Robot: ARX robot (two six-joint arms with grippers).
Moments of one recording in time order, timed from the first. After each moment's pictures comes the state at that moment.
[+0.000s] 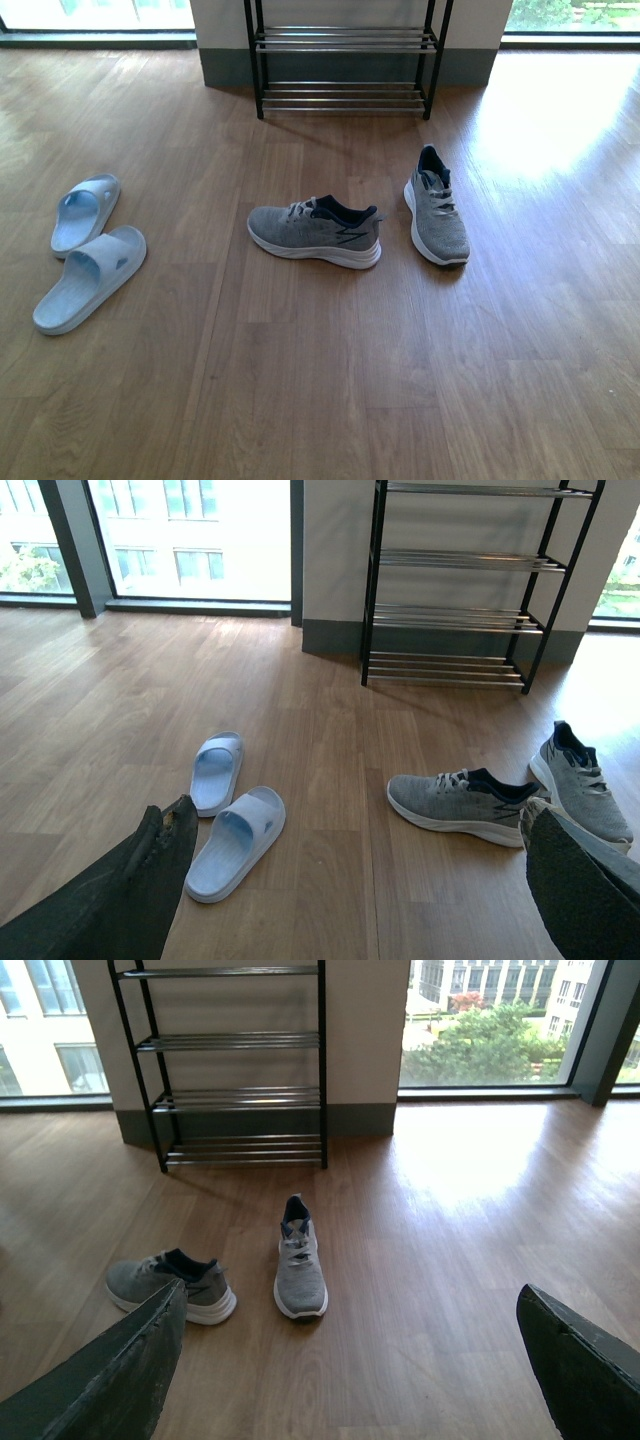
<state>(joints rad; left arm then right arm) 0.00 0.02 0.01 0.00 0.00 -0.01 0.00 0.00 0.02 0.00 0.00 0.00</state>
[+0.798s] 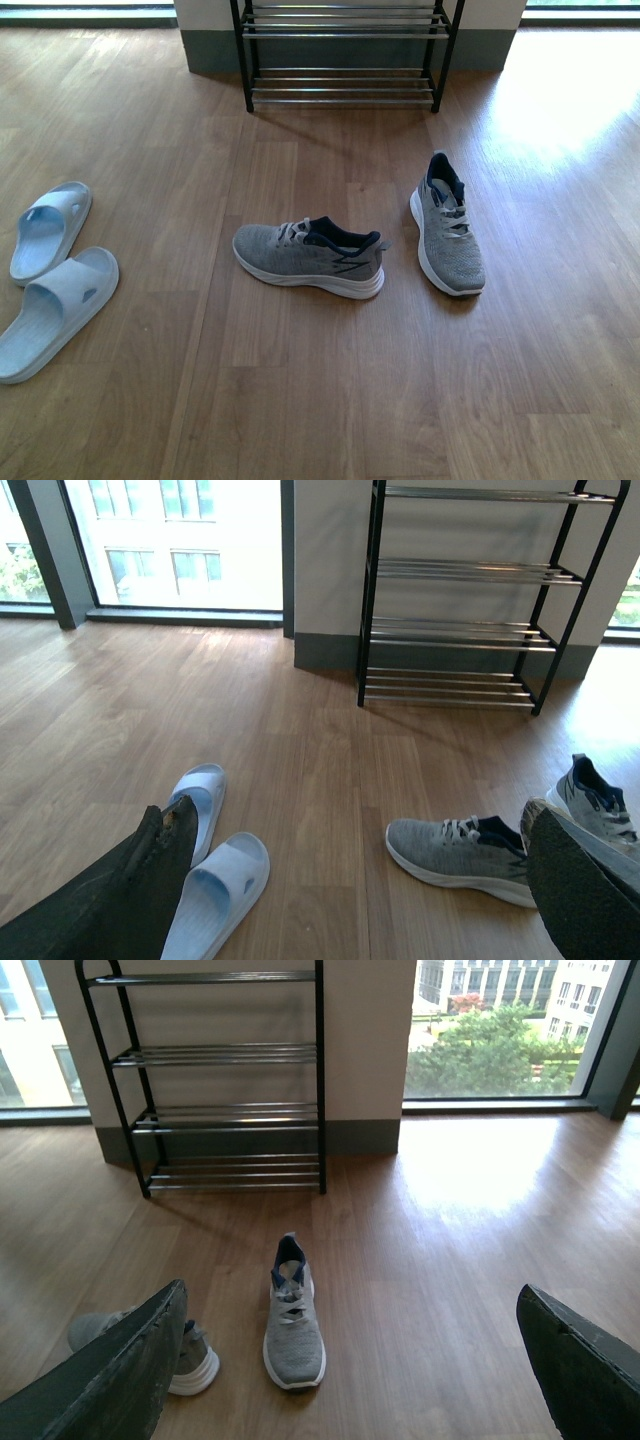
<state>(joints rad) 0.00 0.02 0.01 0.00 0.00 -0.01 0.00 0.00 0.02 0.00 0.00 0.00</state>
